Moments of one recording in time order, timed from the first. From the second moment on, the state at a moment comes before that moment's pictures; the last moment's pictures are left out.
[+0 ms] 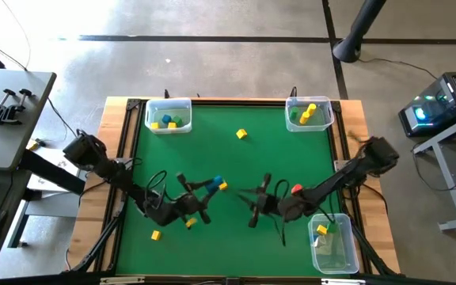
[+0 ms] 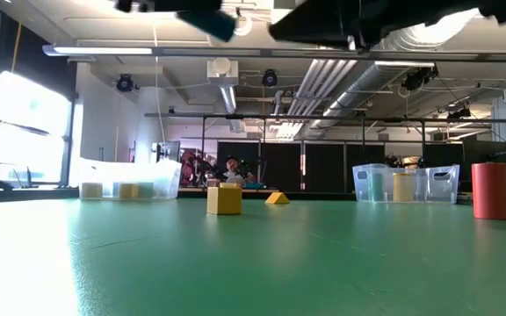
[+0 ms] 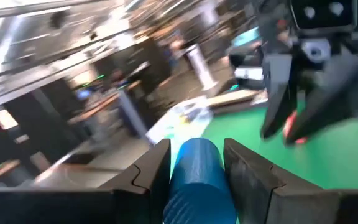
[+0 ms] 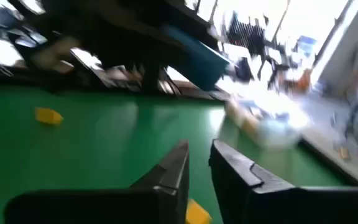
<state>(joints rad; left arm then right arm) -0.62 1.67 0.74 1.00 -1.20 0.52 0.51 1.72 0.80 0.78 0.84 -0.12</state>
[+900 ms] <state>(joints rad) -0.54 1.67 0.73 0.79 -0.78 0.20 0.33 1.80 0.80 0.68 0.26 0.09</state>
